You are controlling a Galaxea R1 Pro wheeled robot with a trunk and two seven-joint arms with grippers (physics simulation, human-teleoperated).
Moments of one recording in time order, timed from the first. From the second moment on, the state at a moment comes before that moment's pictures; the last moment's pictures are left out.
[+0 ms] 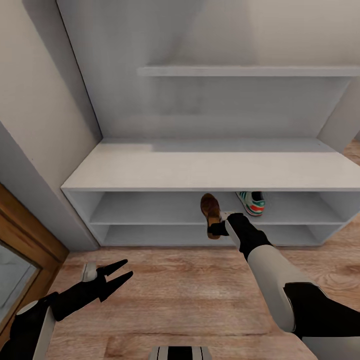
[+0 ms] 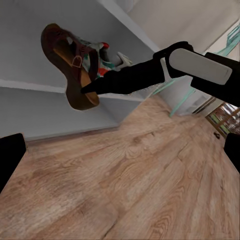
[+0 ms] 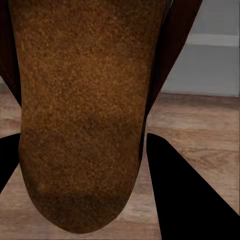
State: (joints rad) left arm -0.22 0.02 0.38 -1.43 0.17 0.47 -1.33; right arm -1.05 0.09 -0.01 -0.48 0.05 0.70 0.00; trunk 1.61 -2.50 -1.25
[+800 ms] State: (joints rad) left arm -0.22 0.02 0.38 -1.43 0.17 0.47 -1.33; right arm -1.05 0.09 -0.01 -0.48 0.05 0.70 0.00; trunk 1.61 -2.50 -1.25
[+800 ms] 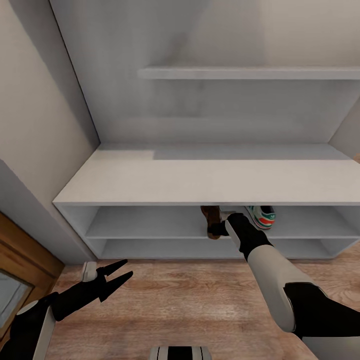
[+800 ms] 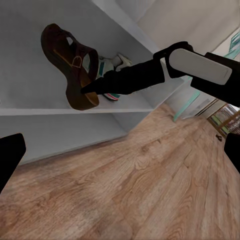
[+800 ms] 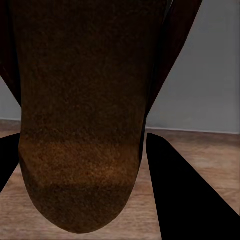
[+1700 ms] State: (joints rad) left arm -0.22 0.02 0.38 -1.43 0.17 0.47 -1.33; right arm -1.05 0.09 -0.01 -0.48 0.04 0.69 0.00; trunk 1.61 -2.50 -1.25
